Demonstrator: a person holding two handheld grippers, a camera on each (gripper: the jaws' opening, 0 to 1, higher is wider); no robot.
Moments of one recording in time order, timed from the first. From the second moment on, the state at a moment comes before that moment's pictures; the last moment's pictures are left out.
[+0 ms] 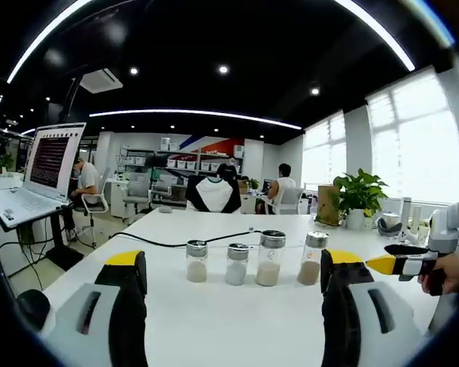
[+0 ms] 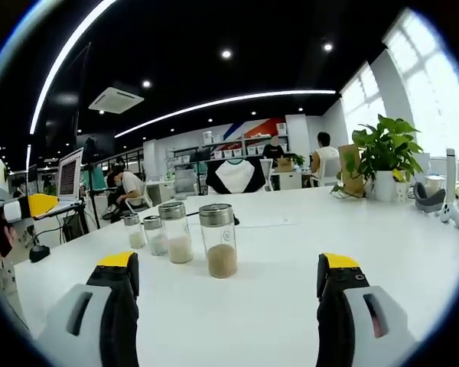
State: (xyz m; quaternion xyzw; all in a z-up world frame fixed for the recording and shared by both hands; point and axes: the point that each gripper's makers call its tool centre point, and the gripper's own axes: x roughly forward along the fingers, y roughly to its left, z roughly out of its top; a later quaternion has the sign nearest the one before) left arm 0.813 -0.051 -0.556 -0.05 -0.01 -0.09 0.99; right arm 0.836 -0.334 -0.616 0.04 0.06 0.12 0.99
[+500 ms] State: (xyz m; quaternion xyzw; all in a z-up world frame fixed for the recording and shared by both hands) left arm 0.810 -0.053 -0.562 -0.04 0.00 -0.10 0.99; right arm 0.835 -0.331 -0.619 0.04 0.07 0.12 0.99
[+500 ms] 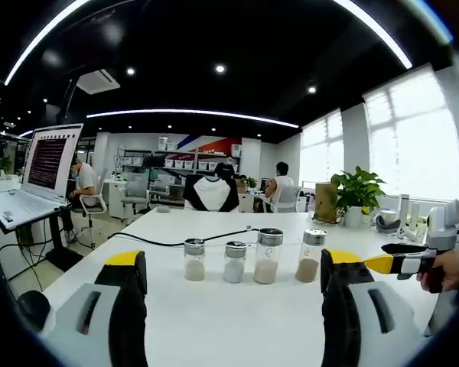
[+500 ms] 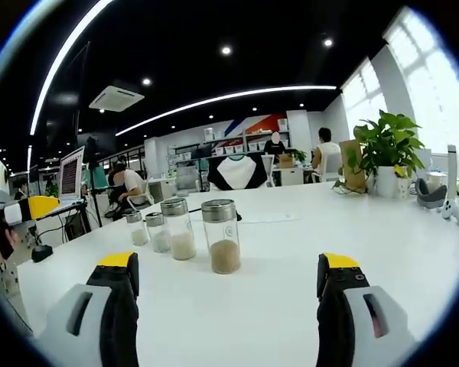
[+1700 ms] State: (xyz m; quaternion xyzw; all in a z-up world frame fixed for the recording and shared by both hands) left arm 0.802 -0.056 -0.561 -0.04 0.00 -0.11 0.99; right arm 0.874 -0.257 -0.579 0.03 0.04 0.22 0.98
